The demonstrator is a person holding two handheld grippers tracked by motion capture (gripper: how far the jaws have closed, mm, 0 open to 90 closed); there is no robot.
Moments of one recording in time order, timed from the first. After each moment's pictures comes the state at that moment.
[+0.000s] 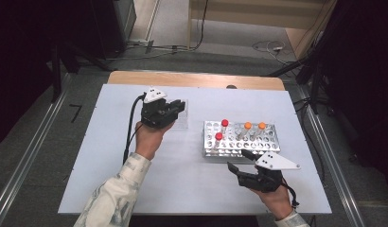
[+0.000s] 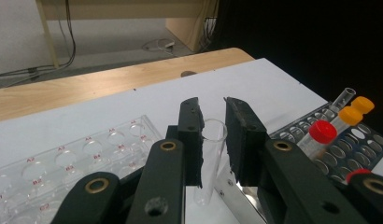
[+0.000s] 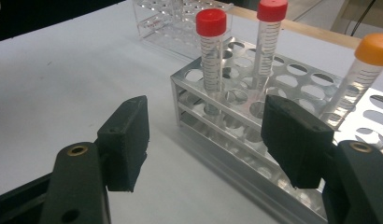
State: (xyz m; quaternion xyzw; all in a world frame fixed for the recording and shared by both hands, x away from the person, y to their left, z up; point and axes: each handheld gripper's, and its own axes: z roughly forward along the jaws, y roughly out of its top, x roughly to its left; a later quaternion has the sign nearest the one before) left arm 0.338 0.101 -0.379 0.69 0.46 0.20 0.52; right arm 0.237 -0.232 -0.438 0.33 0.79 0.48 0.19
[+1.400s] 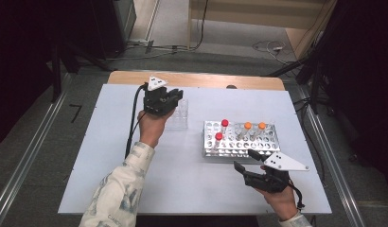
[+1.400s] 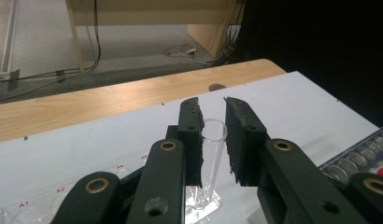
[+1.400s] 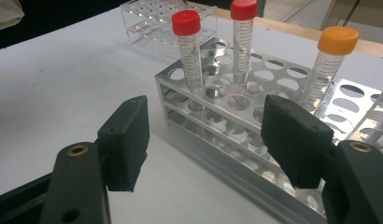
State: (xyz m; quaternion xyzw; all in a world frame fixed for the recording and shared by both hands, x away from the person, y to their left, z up) left arm 0.374 0.102 -0.381 0.68 0.48 0.23 0.51; right arm 0.236 -0.248 -0.438 0.34 0.78 0.49 0.20
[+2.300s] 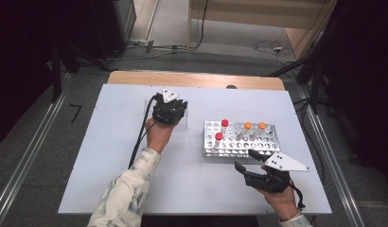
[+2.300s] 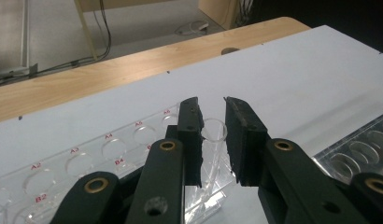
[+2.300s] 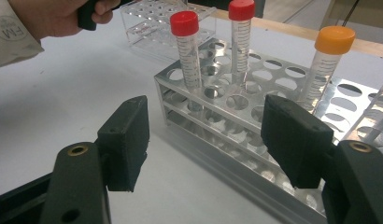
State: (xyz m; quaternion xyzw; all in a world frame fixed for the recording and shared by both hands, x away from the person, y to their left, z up) left arm 0.379 0.080 -0.425 0.71 0.48 0.26 0.45; right arm 0.235 -0.249 -0.438 0.35 0.78 0.49 0.19
